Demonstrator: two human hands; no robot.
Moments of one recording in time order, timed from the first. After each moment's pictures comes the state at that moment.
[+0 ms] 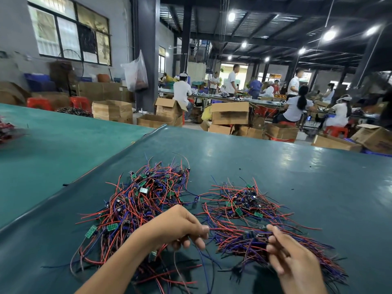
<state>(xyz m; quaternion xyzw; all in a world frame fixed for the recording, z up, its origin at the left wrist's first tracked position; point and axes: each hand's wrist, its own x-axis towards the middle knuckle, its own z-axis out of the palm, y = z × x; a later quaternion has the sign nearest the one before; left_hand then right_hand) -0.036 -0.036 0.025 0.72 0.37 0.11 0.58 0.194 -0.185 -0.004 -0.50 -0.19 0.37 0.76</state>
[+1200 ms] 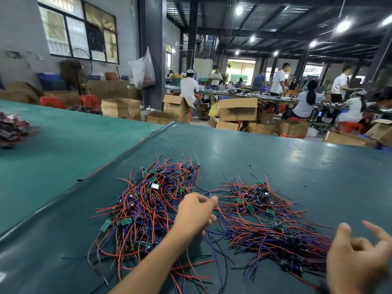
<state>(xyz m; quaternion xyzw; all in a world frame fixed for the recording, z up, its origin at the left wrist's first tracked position) 0.001 -0.040 0.016 0.61 0.50 0.35 0.52 0.225 -0.189 0.005 -0.70 -0.14 -0.15 0.69</state>
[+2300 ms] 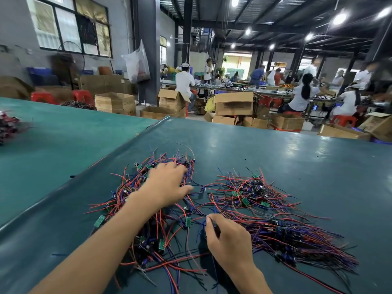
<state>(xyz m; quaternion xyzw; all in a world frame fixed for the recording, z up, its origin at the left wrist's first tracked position) -0.044 0.024 0.048 0.86 0.49 0.11 0.00 0.113 -0.114 -0.051 -0.67 -0.63 -0.13 0.38</state>
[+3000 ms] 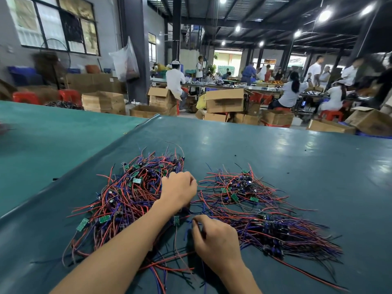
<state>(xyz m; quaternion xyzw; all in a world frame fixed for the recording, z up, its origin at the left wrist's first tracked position) 0.030 0.042 -0.006 0.82 0.53 0.22 0.07 0.111 -0.118 -0.050 -0.63 -0.67 -0.15 0.36</state>
